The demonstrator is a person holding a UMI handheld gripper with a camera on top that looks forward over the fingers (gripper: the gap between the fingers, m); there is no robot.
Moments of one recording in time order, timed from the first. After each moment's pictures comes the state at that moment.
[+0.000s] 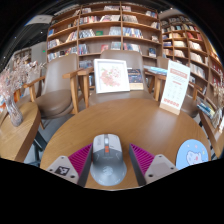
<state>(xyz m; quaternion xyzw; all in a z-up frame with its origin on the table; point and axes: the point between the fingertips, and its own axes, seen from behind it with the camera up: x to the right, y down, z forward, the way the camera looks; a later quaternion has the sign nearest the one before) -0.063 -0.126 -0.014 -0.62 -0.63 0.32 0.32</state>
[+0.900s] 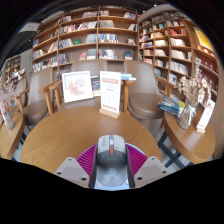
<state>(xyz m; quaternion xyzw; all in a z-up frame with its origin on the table) 0.018 0.117 0.063 -0.66 -0.59 0.30 0.36</state>
